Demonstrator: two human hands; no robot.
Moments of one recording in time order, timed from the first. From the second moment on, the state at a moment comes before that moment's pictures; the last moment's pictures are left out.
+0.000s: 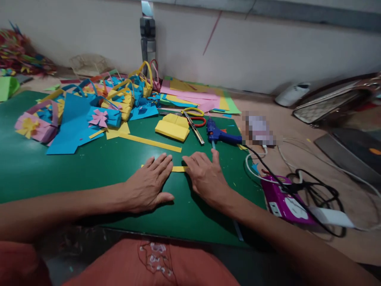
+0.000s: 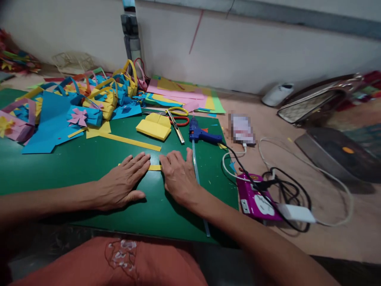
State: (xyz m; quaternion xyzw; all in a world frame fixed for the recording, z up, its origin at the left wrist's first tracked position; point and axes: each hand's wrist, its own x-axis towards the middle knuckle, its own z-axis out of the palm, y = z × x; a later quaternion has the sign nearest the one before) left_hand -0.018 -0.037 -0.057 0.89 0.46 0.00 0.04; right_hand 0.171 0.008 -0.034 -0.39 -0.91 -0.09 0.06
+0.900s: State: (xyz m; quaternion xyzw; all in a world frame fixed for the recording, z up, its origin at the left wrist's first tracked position) left_hand -0.062 -0.064 -0.066 0.87 0.48 0.03 -0.09; right_hand 0.212 -0.015 -0.031 -0.36 -0.88 -0.31 -0.07
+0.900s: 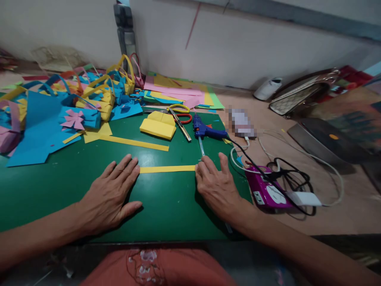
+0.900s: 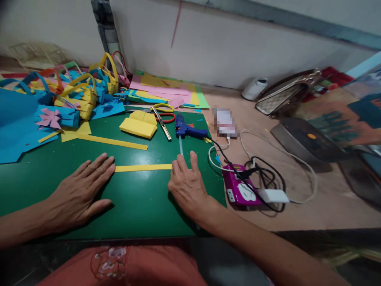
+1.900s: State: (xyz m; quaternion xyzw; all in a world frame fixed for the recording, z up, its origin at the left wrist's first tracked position) left_hand -0.019 -0.017 -0.063 0.94 0.33 0.02 0.07; right_hand 0.215 -0.014 -0.035 -0.33 -0.90 -0.27 -0.04
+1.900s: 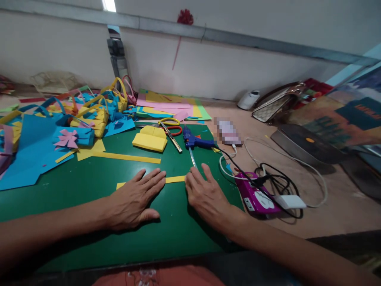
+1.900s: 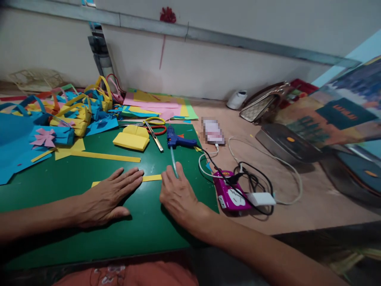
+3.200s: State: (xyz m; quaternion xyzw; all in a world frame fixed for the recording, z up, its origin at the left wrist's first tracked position) left_hand -0.059 -0.008 -0.057 0.94 0.32 0.01 0.07; right_hand 0.222 0.015 -0.024 -0.19 -0.96 -0.19 0.01
